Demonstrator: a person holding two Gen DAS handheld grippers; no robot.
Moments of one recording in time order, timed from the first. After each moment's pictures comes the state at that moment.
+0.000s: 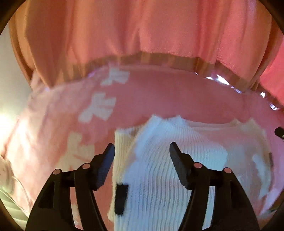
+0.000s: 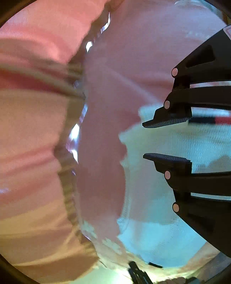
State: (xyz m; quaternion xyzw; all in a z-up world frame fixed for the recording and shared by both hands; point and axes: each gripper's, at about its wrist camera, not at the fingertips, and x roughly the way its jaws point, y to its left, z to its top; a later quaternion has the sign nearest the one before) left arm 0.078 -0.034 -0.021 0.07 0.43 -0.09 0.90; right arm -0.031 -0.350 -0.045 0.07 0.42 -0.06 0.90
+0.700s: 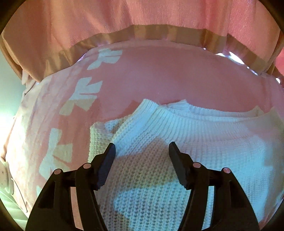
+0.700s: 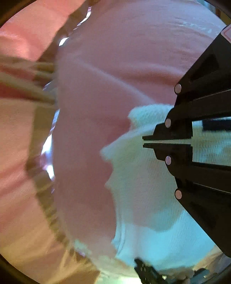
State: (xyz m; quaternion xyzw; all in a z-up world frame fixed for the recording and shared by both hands) left arm 0.112 -0.066 -0.078 0.09 0.49 -0.07 0.86; right arm -0.004 -0.364 -0.082 0.11 0.47 -0.08 0.87
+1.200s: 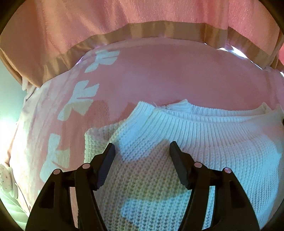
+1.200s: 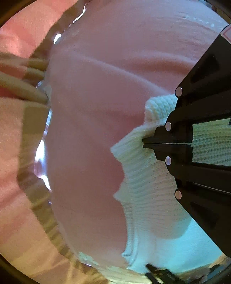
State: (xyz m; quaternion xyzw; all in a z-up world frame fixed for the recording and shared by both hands) left arm 0.123 -0.080 -0.089 0.12 0.49 -0.05 0.86; right arm 0.027 -0.378 -0.105 0.13 0.49 -0.13 0.85
